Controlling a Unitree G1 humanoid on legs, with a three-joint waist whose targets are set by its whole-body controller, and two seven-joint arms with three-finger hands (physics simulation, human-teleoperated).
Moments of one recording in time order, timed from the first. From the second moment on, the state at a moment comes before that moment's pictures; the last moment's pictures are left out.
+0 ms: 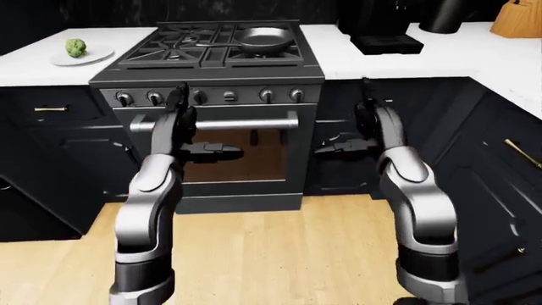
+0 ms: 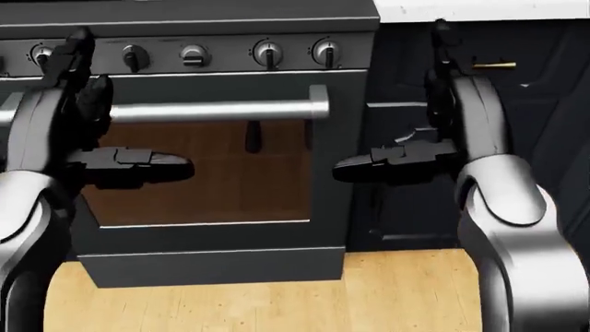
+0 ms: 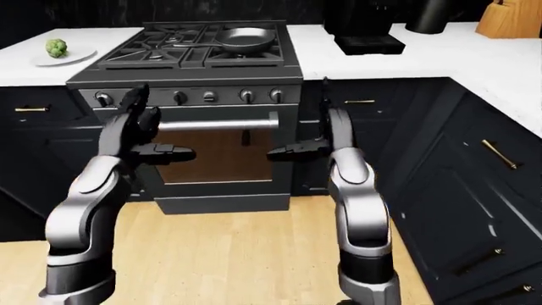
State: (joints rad) left arm -0.53 0.20 0.17 -0.17 -0.16 0.65 -0.01; right arm -0.55 -0.15 -0.10 -0.25 0.00 0.76 0.02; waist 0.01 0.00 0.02
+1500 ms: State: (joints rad) left arm -0.71 0.40 0.28 -0.54 -0.31 1.11 0.15; right arm -0.77 -0.31 -0.21 -0.70 0.29 1.32 -0.12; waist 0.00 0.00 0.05
